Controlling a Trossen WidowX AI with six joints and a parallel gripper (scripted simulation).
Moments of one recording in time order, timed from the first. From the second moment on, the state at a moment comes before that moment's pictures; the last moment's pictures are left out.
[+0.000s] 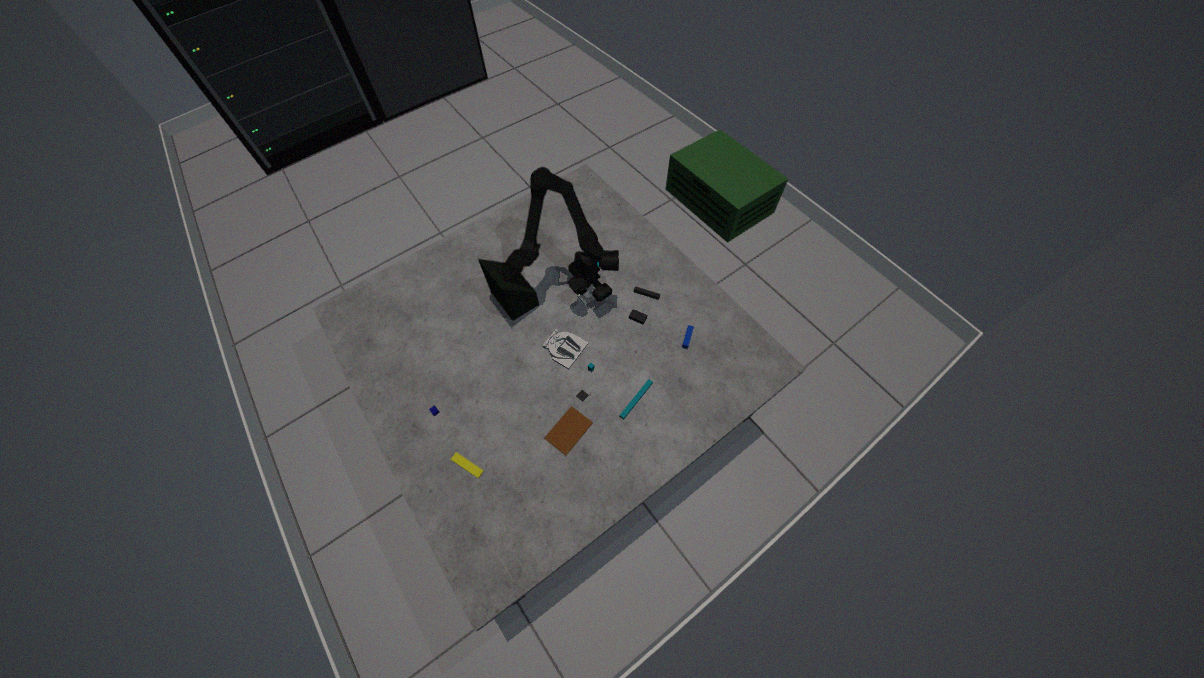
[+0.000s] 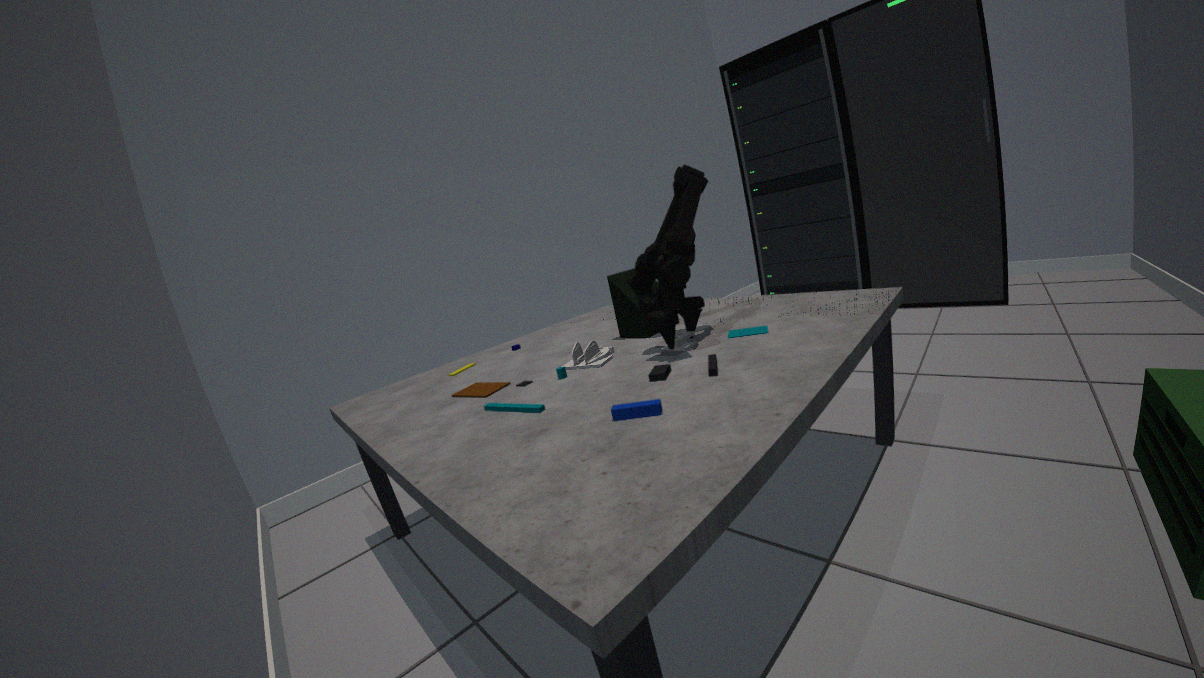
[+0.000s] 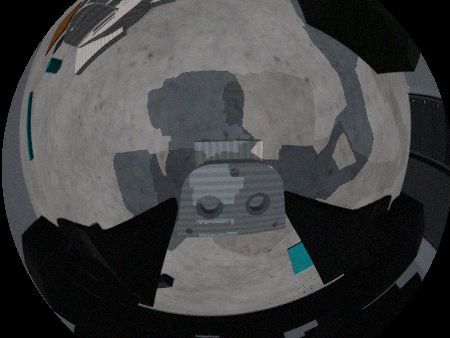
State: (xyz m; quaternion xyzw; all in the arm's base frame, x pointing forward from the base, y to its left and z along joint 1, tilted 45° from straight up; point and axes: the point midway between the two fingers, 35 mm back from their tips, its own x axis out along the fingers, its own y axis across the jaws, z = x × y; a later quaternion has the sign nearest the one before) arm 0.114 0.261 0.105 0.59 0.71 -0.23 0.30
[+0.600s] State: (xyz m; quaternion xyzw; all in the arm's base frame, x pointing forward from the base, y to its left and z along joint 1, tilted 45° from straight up) arm 0.114 0.261 0.105 0.59 0.71 -0.23 0.30
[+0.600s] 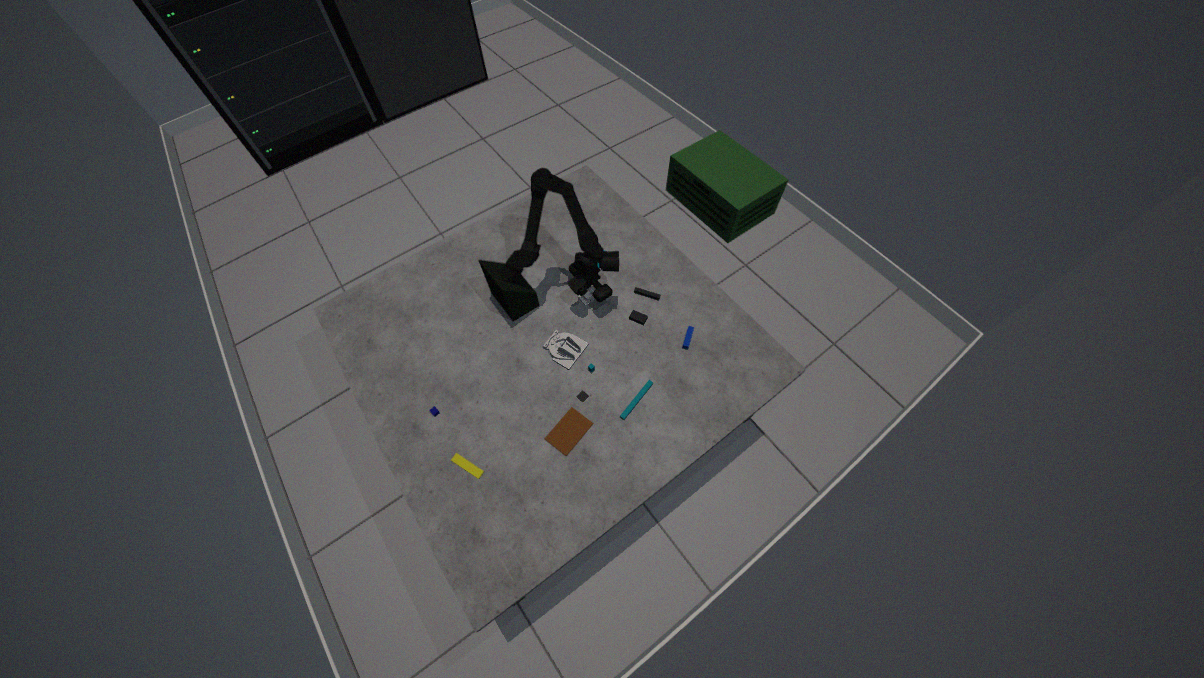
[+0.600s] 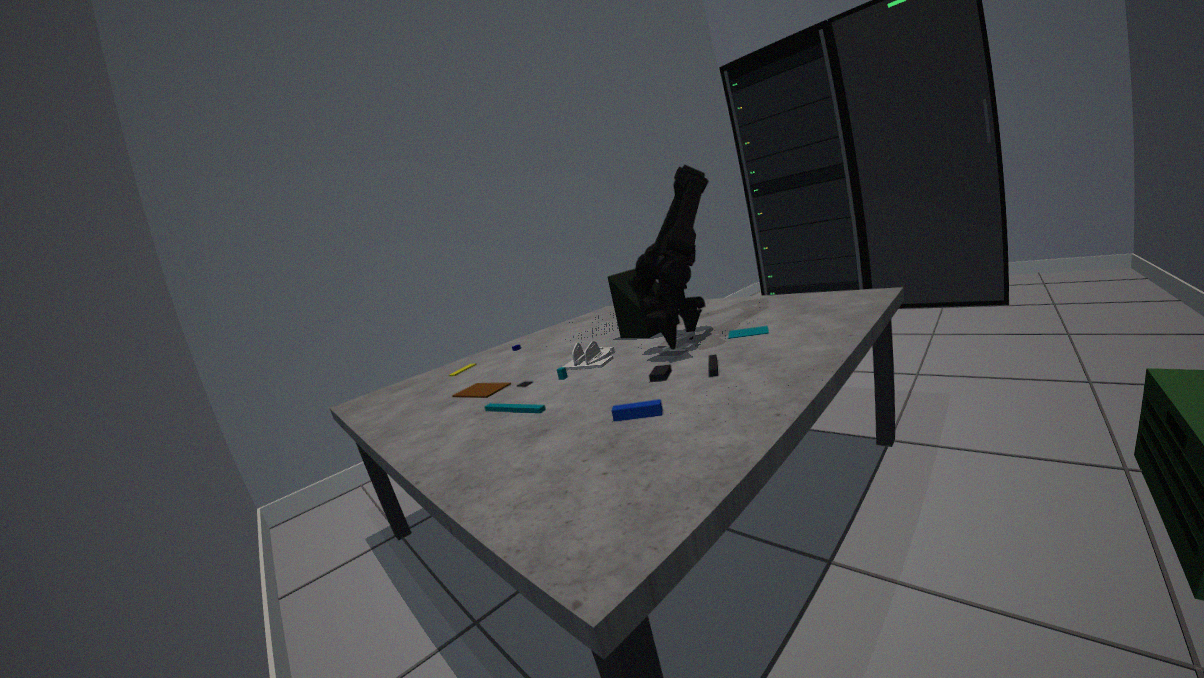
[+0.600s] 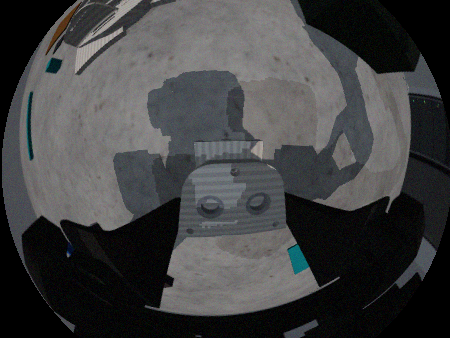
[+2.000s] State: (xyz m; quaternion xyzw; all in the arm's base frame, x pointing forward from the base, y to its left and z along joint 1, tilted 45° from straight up) arm 0.140 0.204 0.143 0.56 0.72 -0.18 0.36
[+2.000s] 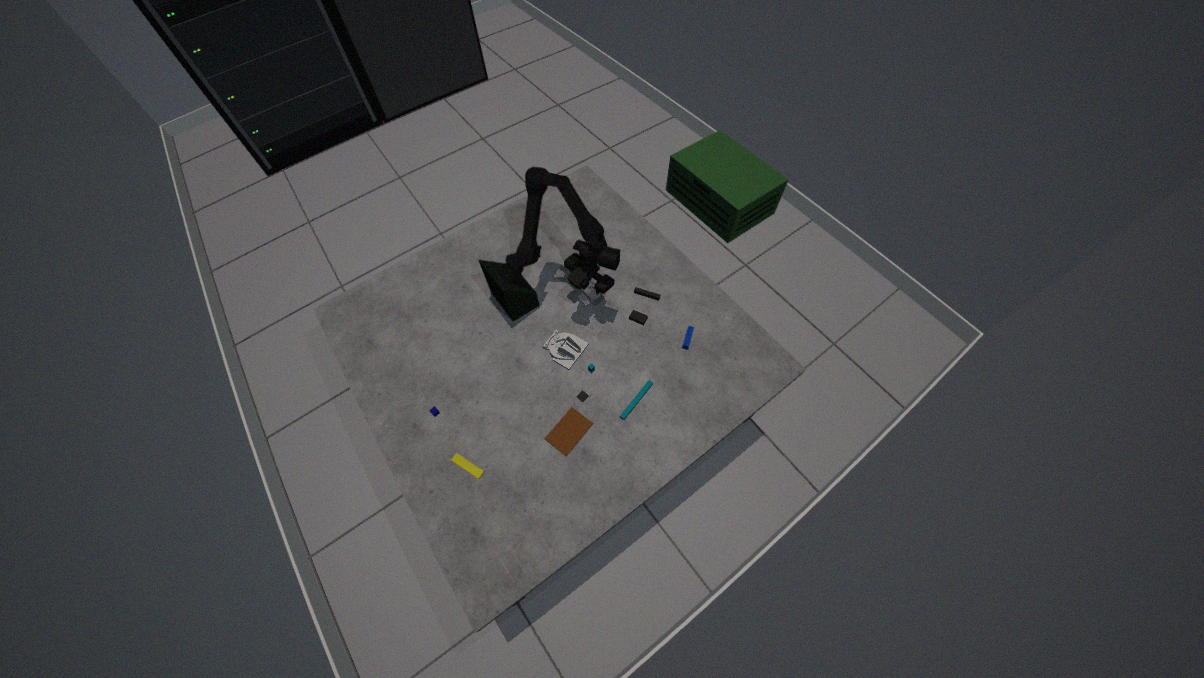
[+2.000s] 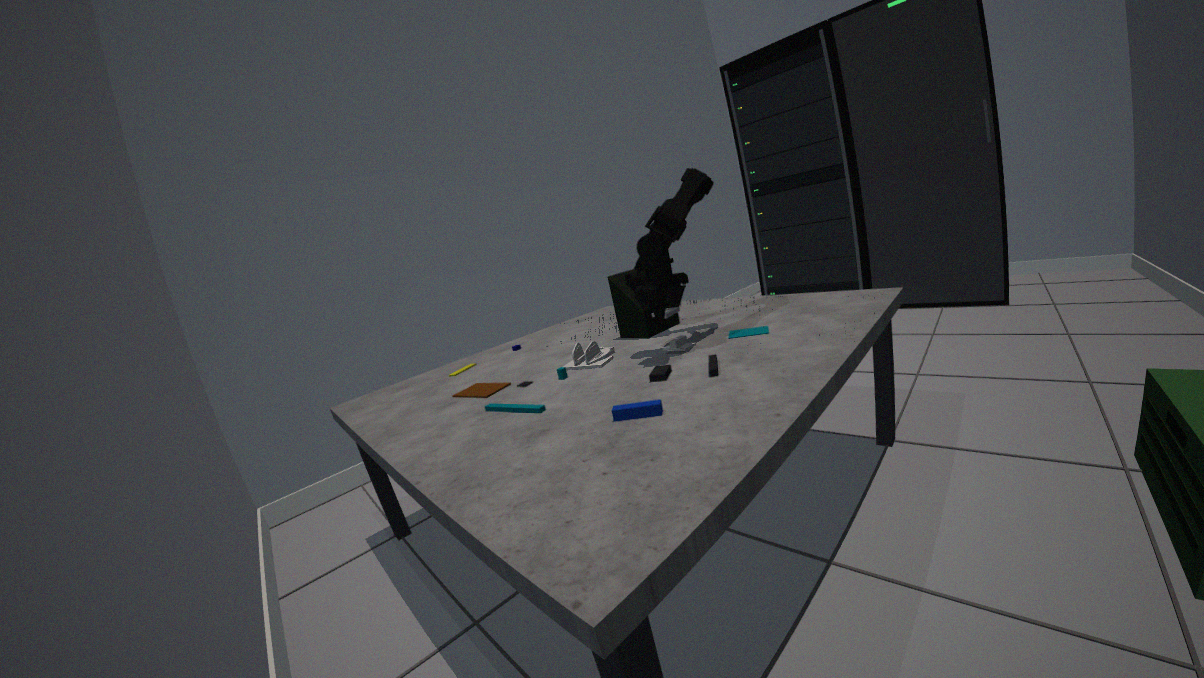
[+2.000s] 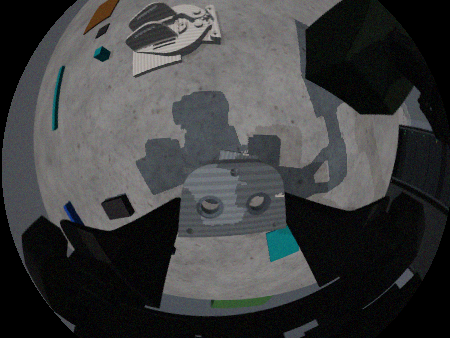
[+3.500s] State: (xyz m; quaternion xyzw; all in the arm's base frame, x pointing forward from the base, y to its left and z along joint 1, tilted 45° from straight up) arm 0.213 0.148 0.071 0.33 0.73 0.14 0.58
